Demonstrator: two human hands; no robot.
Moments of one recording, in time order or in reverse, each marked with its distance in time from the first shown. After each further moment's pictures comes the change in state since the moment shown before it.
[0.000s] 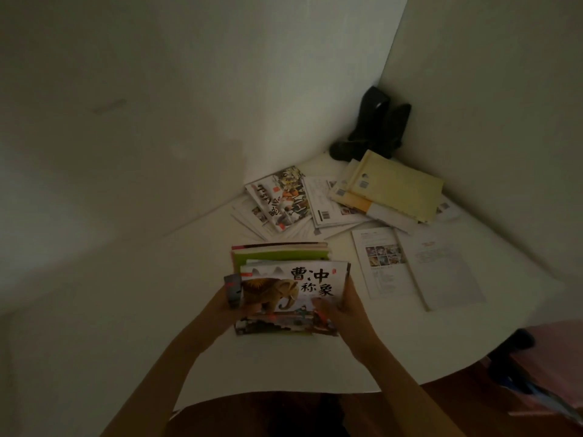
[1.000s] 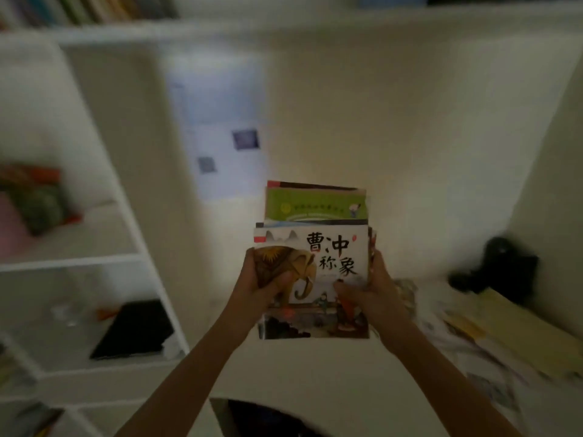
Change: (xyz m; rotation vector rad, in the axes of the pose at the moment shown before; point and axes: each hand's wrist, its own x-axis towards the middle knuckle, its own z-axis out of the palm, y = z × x) left_hand -0.217 0.200 0.060 0.108 0.812 0.530; right_hand -0.120 -0.211 0.070 0.058 -0.519 -0.543
